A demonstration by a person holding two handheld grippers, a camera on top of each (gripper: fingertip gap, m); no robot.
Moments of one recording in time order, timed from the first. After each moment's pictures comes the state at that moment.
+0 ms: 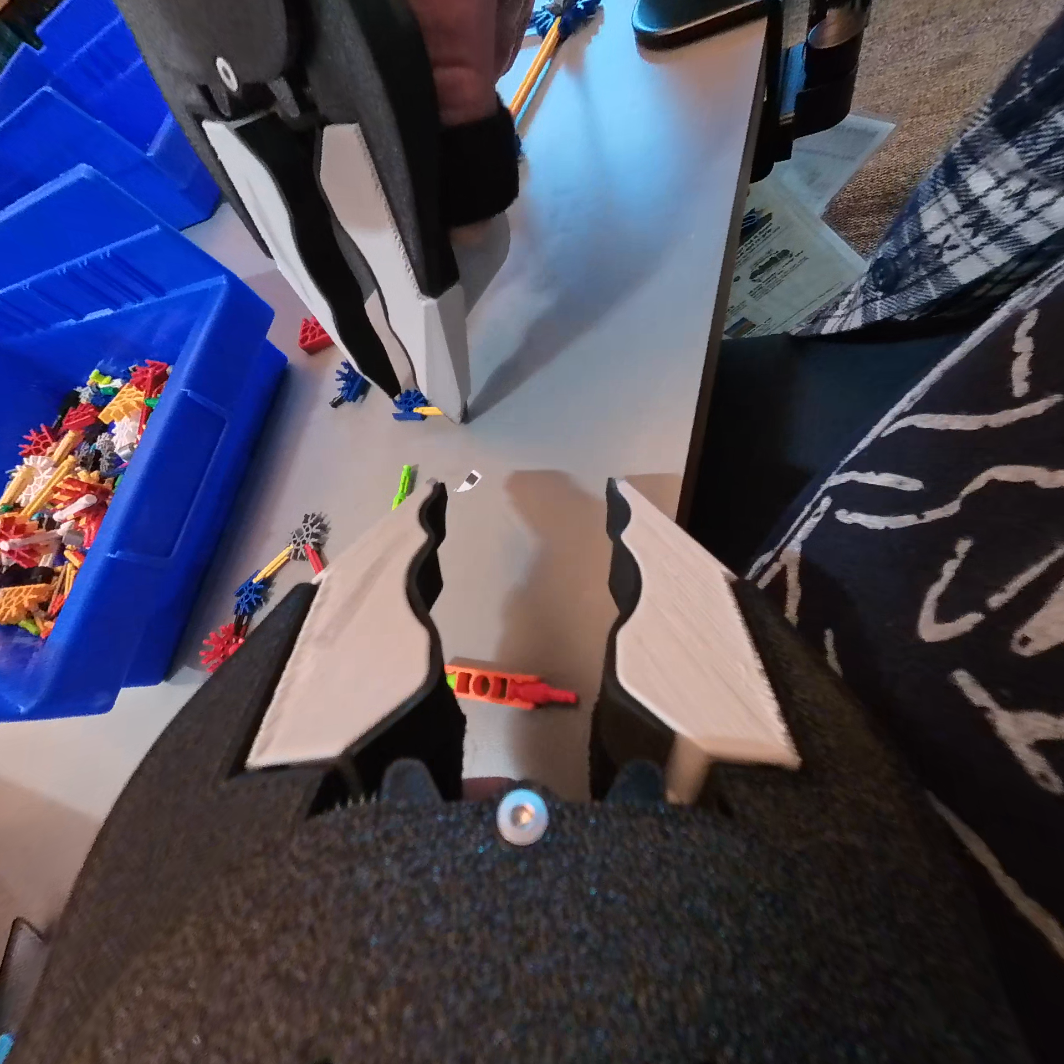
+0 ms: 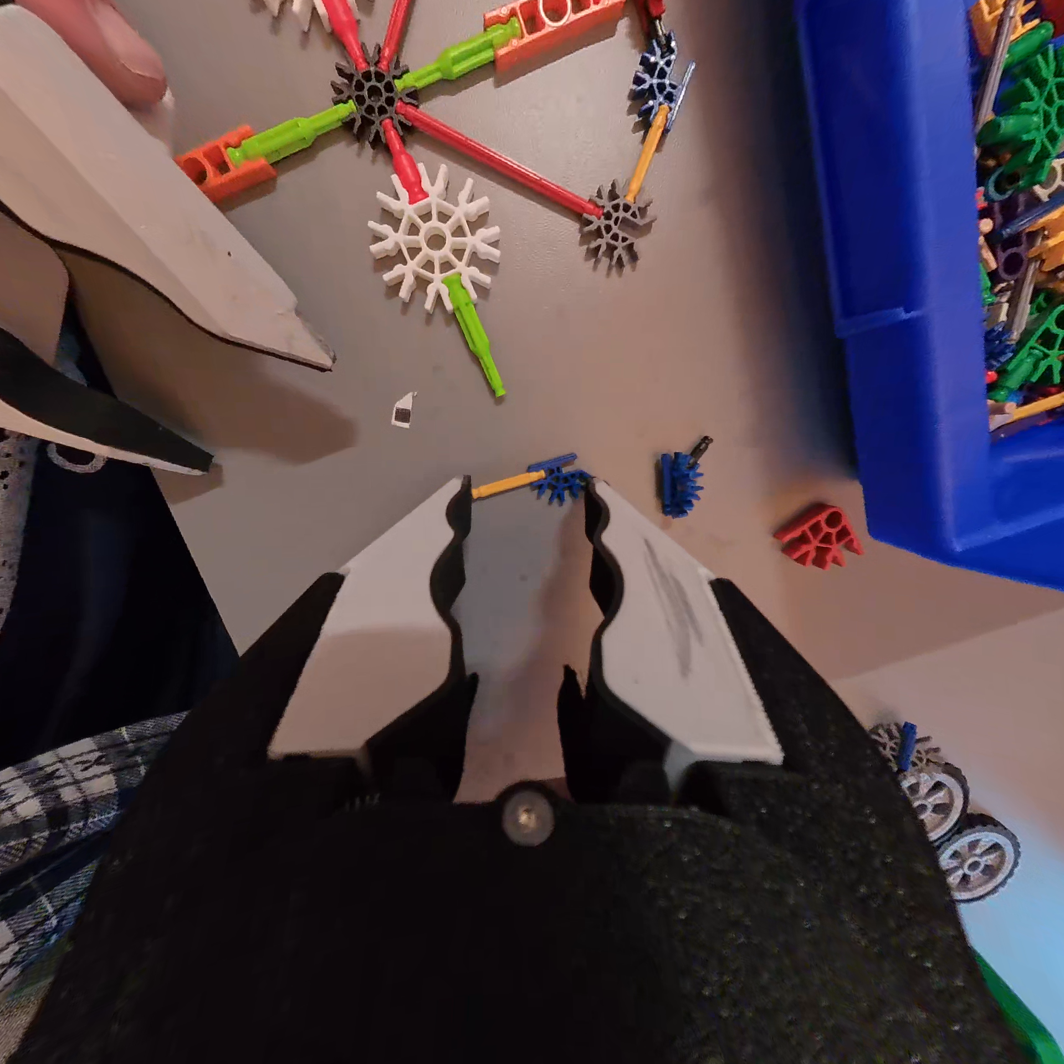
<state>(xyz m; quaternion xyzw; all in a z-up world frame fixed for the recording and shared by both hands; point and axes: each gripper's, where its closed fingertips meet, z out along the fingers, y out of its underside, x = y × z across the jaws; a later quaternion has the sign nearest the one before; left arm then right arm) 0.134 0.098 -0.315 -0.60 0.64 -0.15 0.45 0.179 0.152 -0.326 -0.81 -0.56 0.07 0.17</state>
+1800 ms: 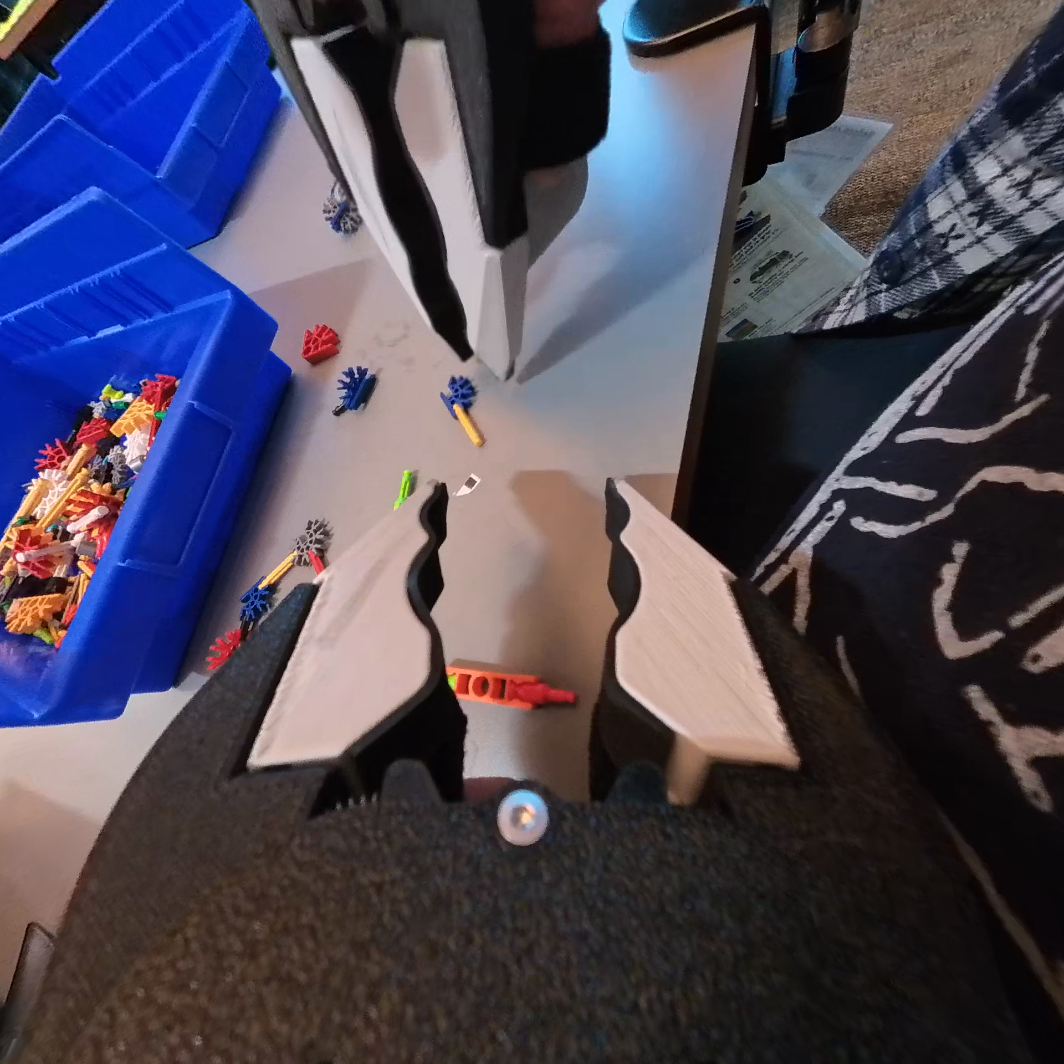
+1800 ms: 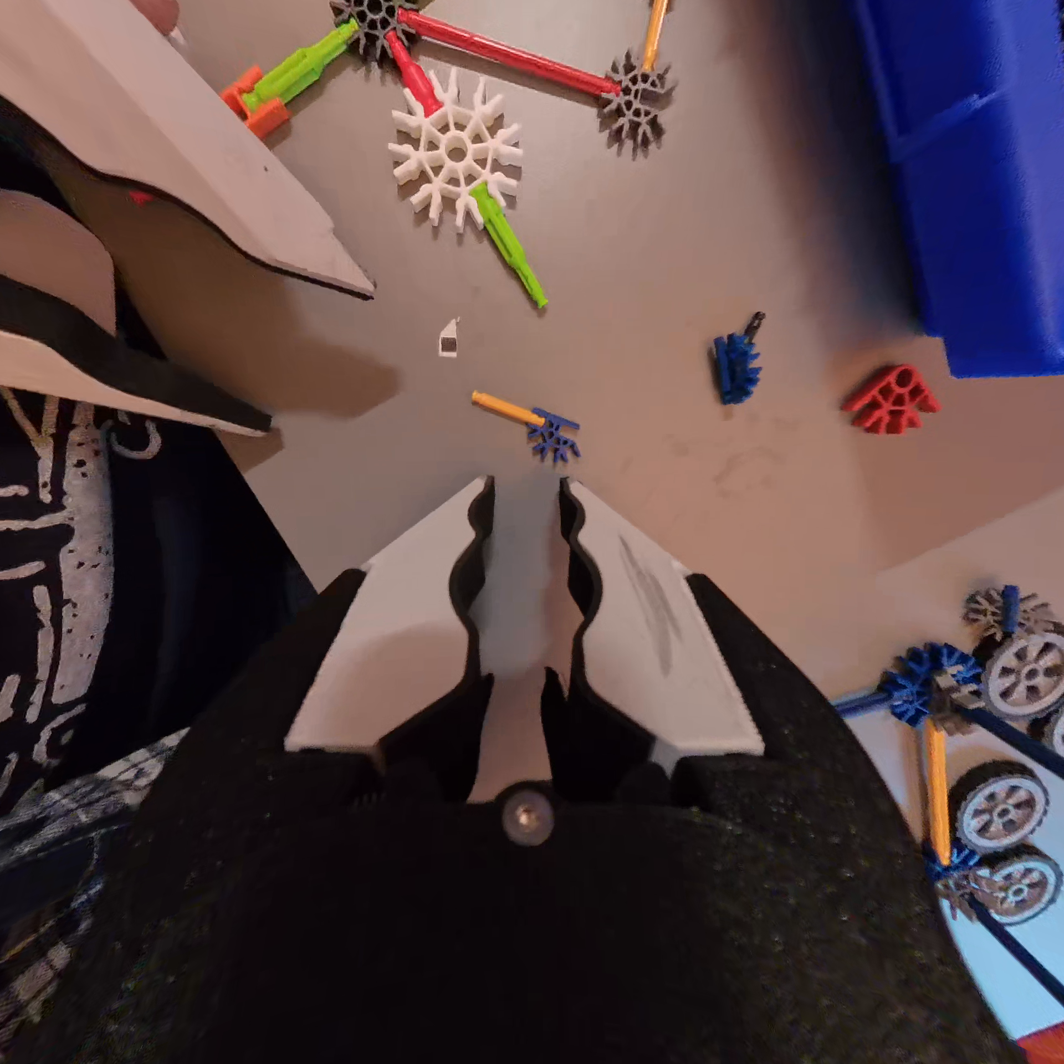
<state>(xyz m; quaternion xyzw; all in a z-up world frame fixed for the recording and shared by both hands) 0.123 0.101 -0.310 -0.59 0.65 -0.15 0.45 0.194 0.120 -0.321 -0.86 -0.48 0.05 0.16</state>
